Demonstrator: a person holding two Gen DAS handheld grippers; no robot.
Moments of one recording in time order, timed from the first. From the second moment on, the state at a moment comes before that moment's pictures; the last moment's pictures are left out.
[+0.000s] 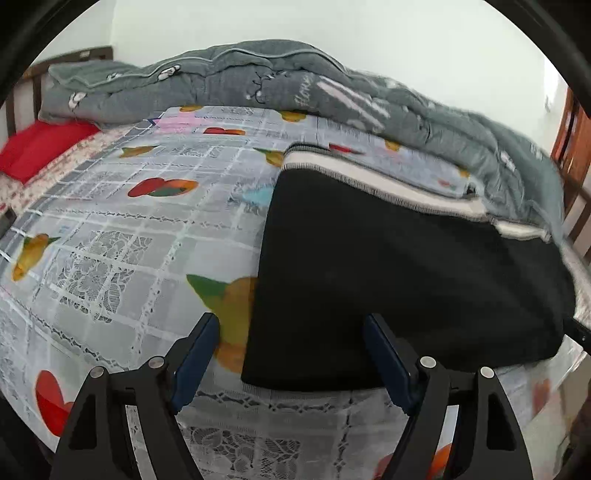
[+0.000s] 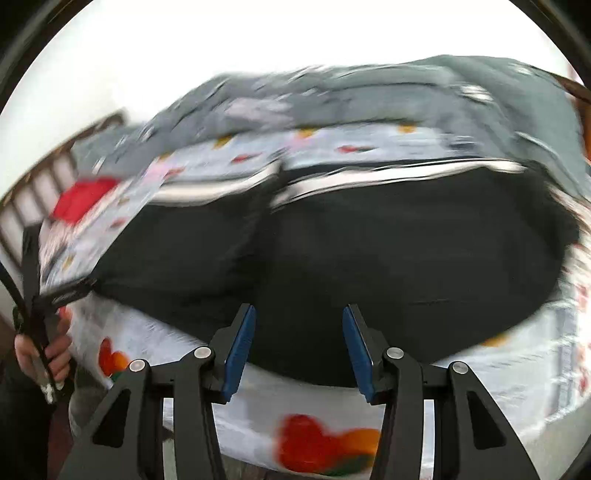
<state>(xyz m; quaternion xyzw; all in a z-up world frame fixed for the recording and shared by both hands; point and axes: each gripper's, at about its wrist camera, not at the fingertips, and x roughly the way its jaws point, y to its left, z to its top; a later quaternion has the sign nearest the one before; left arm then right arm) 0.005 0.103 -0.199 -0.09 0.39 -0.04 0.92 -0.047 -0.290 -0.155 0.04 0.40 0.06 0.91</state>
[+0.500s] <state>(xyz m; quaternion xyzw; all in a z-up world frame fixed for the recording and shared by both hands) 0.047 0.092 -0.179 -0.11 0.42 -0.03 0.90 -0.011 -0.519 -0.163 0.22 0.35 -0.12 0.90</state>
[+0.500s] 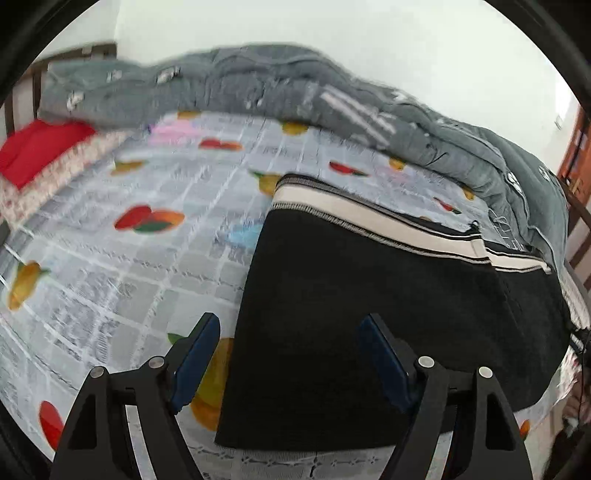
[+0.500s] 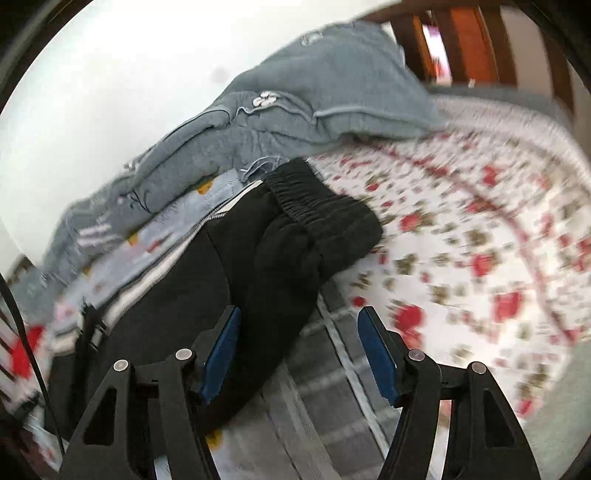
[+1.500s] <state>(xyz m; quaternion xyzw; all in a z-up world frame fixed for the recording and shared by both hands) 0.102 0.142 -0.188 -0.23 0.39 -0.13 0.88 0.067 -0.393 -0.051 0.07 0.28 -0.13 0.95</state>
